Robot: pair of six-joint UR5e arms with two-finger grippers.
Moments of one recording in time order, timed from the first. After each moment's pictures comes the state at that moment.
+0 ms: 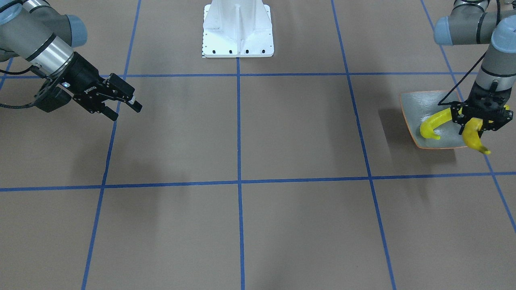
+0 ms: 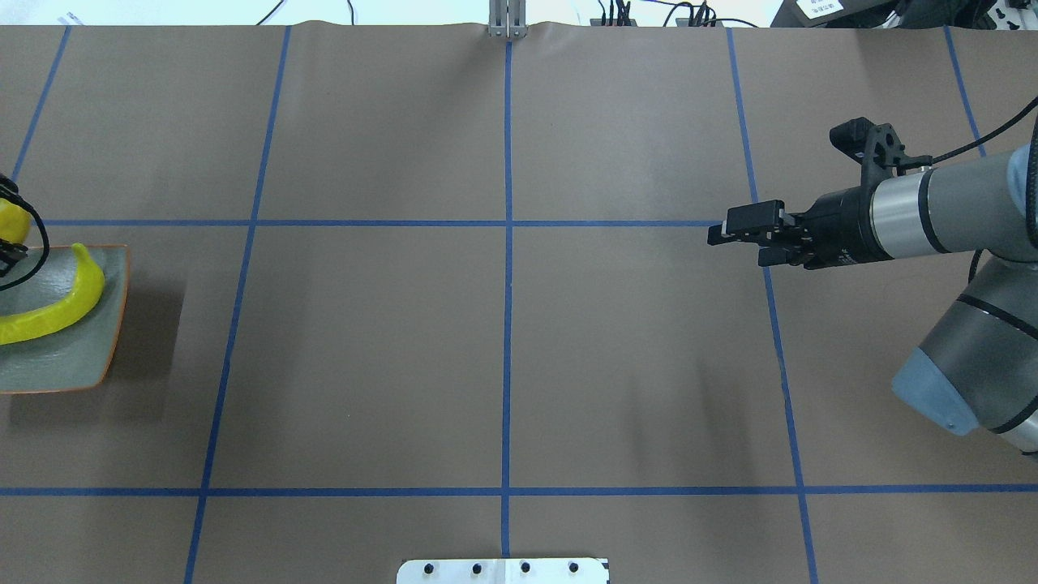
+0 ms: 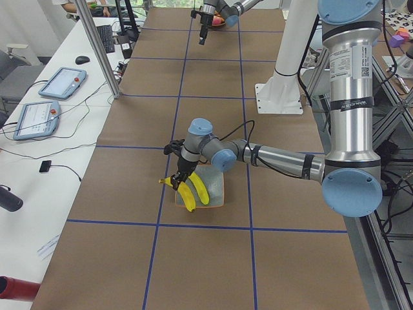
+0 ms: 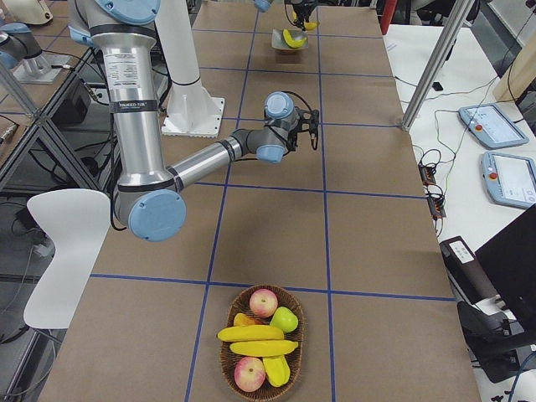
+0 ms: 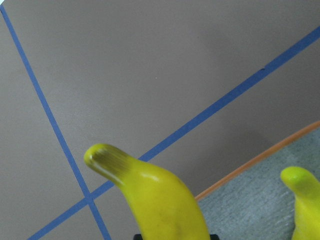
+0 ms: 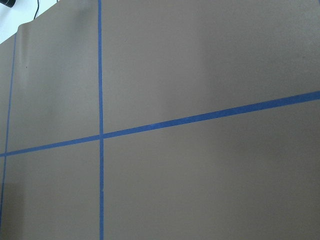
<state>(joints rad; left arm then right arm) -1.01 -1.47 -1.78 -2.05 -1.80 -0.15 0.82 -1.45 1.86 -0.70 2.13 1.42</state>
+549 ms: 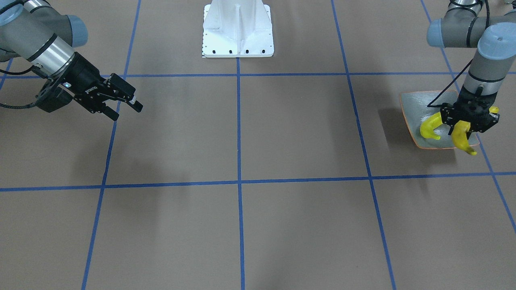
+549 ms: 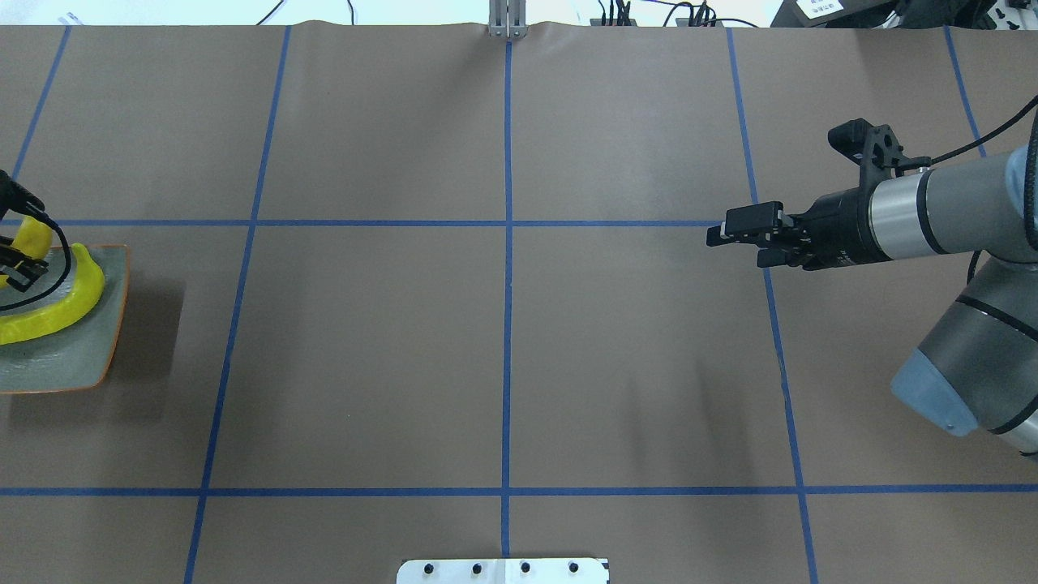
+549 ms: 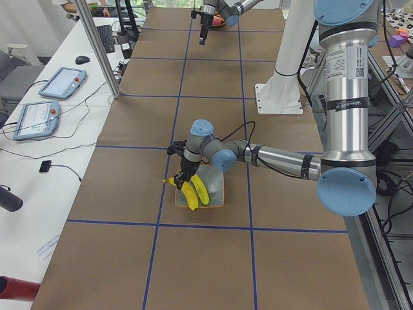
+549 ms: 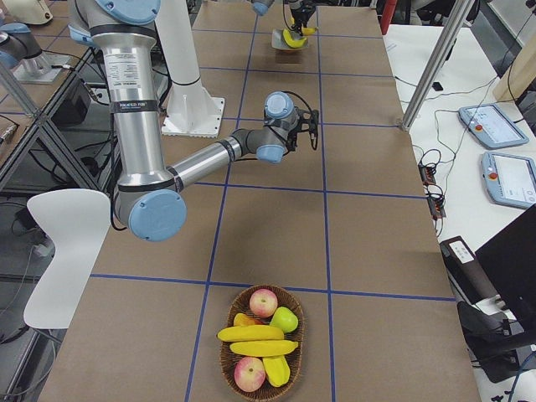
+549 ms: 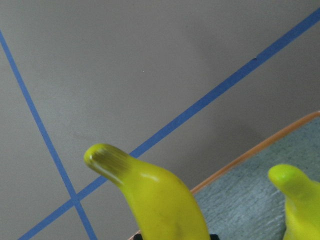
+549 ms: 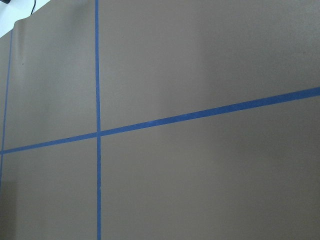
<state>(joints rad) -0.96 -1.47 -1.76 -2.05 -1.80 -0.16 0.82 -1.45 1.86 -0.70 2.13 1.42</state>
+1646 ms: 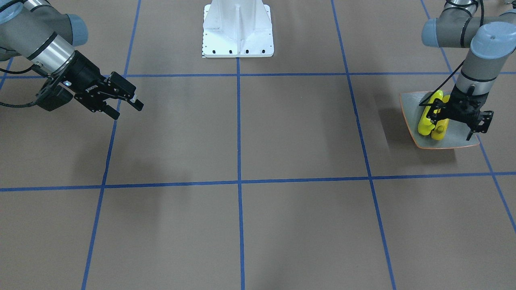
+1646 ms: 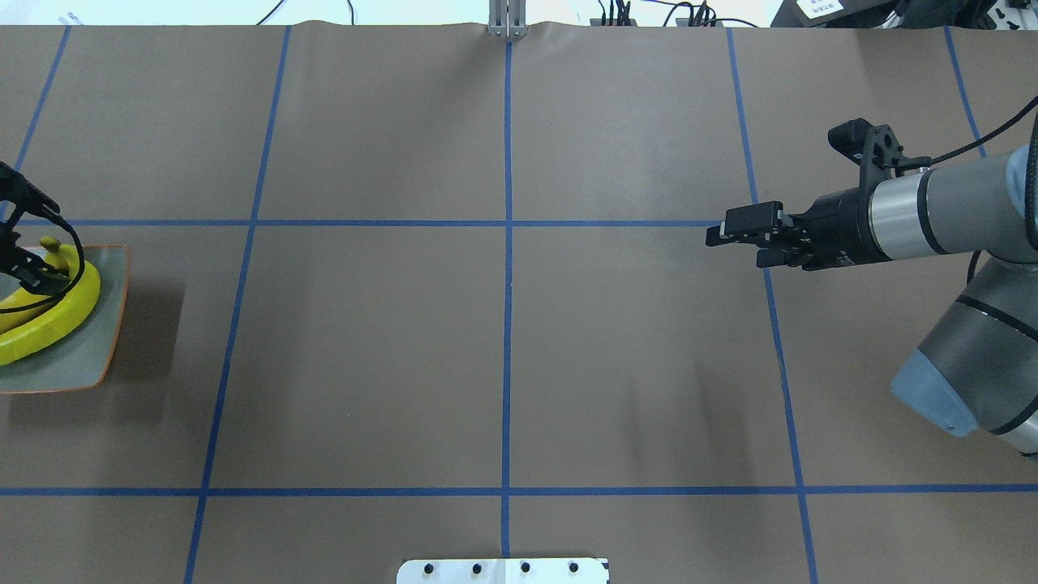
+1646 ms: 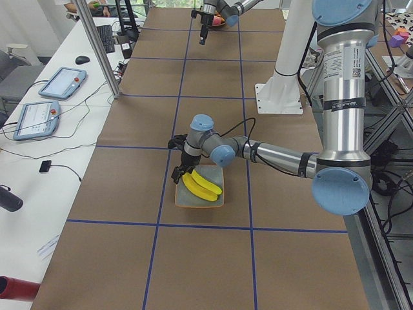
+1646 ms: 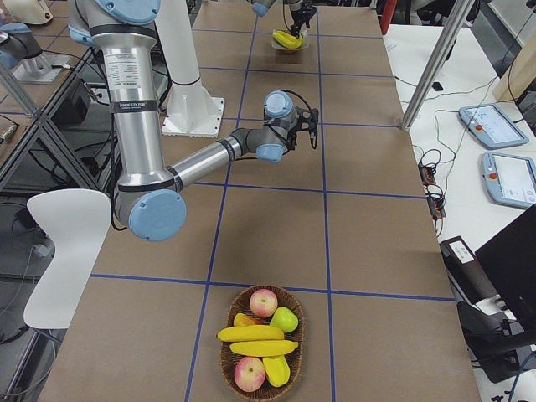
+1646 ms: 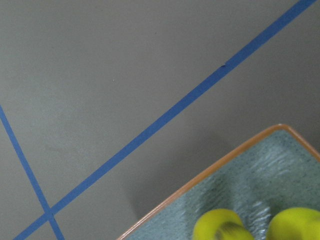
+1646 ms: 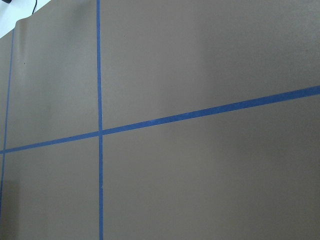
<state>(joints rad) -0.94 -1.49 -1.80 -2.05 -1.83 -0.19 0.82 -1.45 1.87 -0.70 2.13 1.43</state>
